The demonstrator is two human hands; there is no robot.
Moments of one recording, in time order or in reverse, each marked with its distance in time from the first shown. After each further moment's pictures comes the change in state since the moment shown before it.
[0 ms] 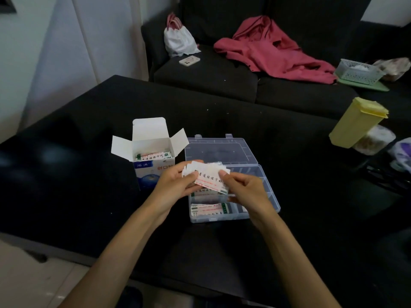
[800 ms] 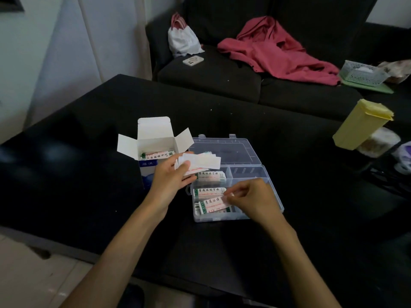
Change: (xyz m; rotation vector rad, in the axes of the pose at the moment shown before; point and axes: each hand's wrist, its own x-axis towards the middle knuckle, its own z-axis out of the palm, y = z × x) left_hand 0.001 0.010 -0.004 -0.057 0.204 0.065; right_hand 0.003 0.013 -0.010 -0.685 0.050 -0.142
